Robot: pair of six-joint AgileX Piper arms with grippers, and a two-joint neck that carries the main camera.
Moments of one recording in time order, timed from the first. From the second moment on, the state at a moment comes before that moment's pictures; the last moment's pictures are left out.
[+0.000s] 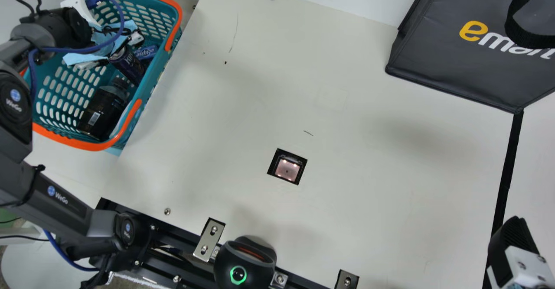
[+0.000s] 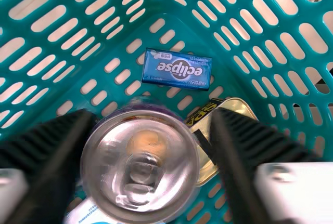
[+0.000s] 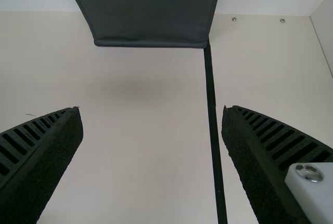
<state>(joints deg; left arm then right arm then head) 29.1 111.7 -67.1 -0.7 27.7 -19.2 0.7 42.6 -69.8 -0.8 69.5 0.0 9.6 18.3</state>
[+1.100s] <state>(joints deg) 28.7 95.3 -73.5 0.8 41.2 -20.4 0.7 42.6 -69.8 -0.8 69.4 0.0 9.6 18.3</state>
